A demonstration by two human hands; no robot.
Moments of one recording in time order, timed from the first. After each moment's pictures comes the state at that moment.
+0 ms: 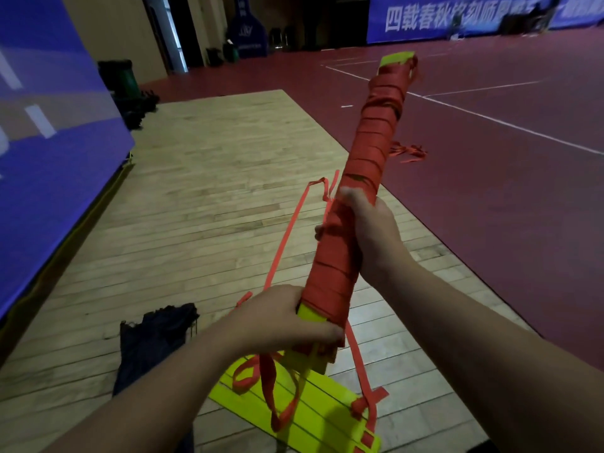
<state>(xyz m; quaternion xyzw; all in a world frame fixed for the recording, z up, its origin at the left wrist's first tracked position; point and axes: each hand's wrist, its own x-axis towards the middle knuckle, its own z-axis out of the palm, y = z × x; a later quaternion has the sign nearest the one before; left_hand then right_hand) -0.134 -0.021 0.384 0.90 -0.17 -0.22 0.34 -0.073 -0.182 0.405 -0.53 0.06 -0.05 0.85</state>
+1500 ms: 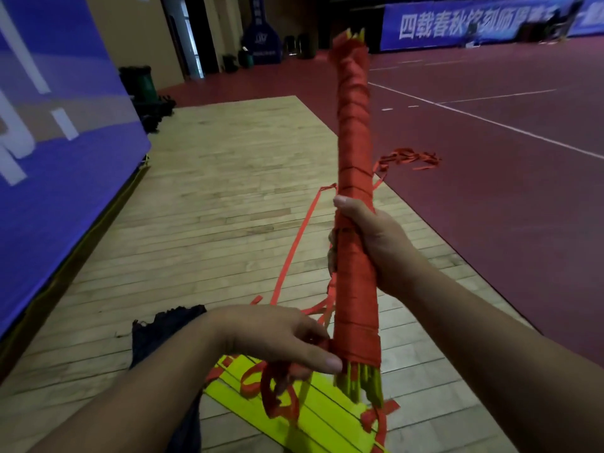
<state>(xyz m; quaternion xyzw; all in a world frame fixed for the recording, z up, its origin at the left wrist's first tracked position) -0.134 0.001 0.407 0.81 -0.22 -0.44 0.32 -0.079 -0.182 0.409 -0.56 -0.06 0.10 0.82</state>
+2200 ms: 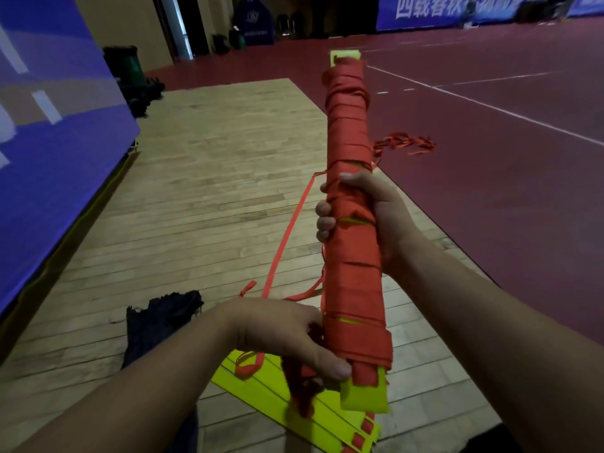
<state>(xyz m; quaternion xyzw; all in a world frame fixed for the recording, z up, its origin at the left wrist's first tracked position) -0.145 -0.019 0.394 0.74 -0.26 -0.49 0.37 -0.083 -0.189 0.422 -0.39 -0.08 0.23 0.89</state>
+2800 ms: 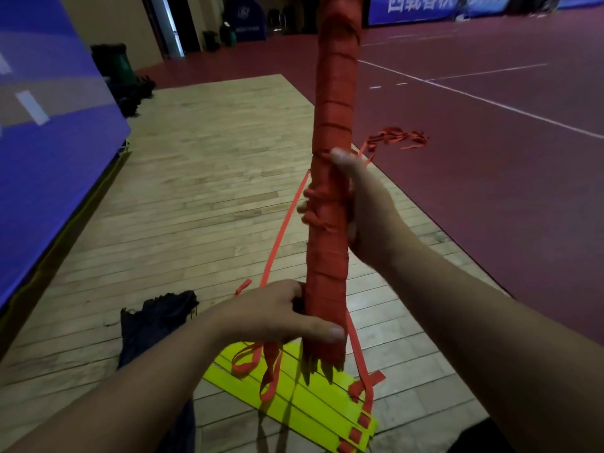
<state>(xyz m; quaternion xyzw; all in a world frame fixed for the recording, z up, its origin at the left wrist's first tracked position) -0.137 -0.017 0.380 0.83 -0.21 -0.30 0.41 -0.088 -0.180 0.430 -0.49 -0.07 0.06 0.87</state>
